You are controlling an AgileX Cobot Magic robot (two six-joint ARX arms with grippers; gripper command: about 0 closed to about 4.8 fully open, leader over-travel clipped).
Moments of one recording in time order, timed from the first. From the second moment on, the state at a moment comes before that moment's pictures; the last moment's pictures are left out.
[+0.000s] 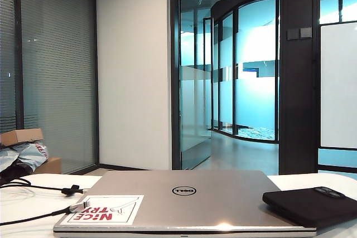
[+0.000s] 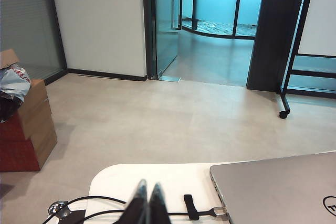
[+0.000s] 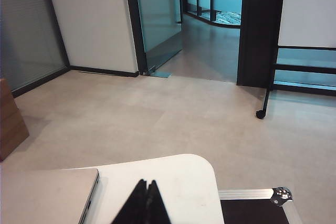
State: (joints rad) left arm -0.01 0.00 0.00 0.04 0.15 0.01; right arm -0.02 0.00 0.01 0.01 0.01 0.06
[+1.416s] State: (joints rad) left arm -0.01 0.34 0.30 0.18 0.15 -0.13; right arm -0.01 0.41 0.62 -0.14 -0.19 0.11
